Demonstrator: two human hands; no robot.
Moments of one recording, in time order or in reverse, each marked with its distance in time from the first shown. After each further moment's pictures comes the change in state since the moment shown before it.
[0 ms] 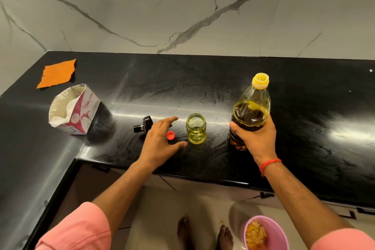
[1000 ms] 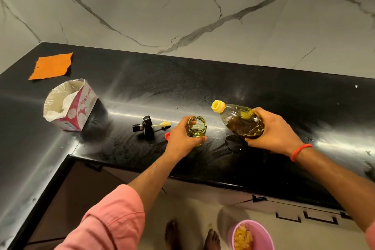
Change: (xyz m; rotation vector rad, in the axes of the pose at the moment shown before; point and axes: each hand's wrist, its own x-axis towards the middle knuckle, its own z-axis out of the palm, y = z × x) left_hand 0.025 0.044 0.042 -0.545 -0.063 -0.259; right_hand 0.046 -0.047 -0.053 -0.774 -0.582 -0.221
